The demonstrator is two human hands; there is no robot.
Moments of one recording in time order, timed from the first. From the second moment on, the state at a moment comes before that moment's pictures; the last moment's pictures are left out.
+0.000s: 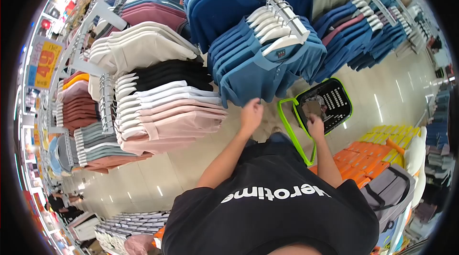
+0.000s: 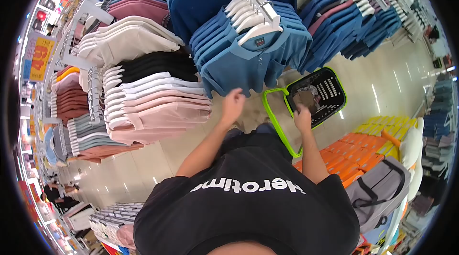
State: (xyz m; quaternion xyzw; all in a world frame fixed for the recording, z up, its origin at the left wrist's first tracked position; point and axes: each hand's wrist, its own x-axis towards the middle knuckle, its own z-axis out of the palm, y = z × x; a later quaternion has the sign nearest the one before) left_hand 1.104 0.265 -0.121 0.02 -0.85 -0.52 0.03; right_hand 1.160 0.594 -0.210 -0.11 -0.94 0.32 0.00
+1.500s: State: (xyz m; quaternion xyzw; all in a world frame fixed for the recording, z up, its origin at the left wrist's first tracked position) left_hand 1.170 0.163 0.171 0.01 -0.89 -0.43 0.12; right_hand 1.083 0.459 0.031 0.17 -0.48 0.81 -0.30
